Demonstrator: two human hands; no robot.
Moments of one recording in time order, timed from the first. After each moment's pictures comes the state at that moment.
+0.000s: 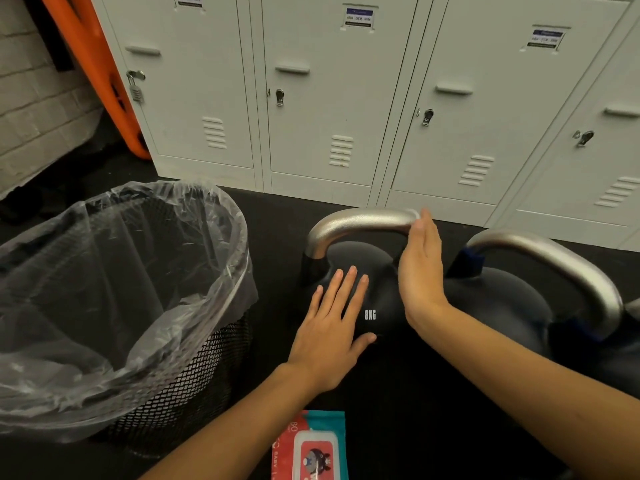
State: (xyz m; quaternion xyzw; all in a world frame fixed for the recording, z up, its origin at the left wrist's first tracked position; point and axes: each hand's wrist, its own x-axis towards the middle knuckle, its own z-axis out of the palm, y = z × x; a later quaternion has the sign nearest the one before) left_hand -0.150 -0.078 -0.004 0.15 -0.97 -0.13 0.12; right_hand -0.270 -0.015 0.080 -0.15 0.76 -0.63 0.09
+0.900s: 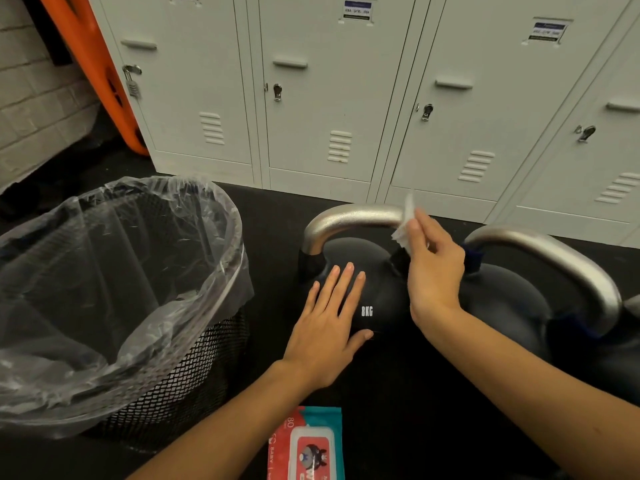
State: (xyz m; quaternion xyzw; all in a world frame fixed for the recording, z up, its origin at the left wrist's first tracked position) left_hand -0.150 -0.077 -0.003 0.16 -0.97 -0.12 0.11; right_hand -0.280 -0.004 0.073 -0.15 0.71 -0.68 0.03
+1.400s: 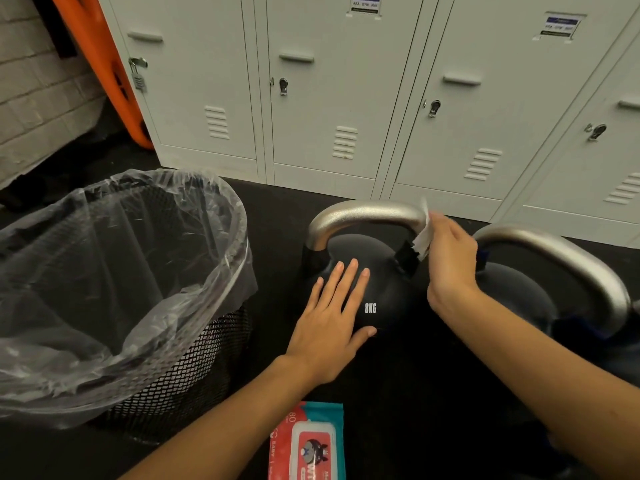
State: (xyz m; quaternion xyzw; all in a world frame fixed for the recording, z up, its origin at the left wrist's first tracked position) left_hand -0.150 -0.077 -0.006 0.15 -0.97 -0.12 0.13; right_hand -0.310 -0.003 0.077 -0.08 0.72 -0.69 0.09
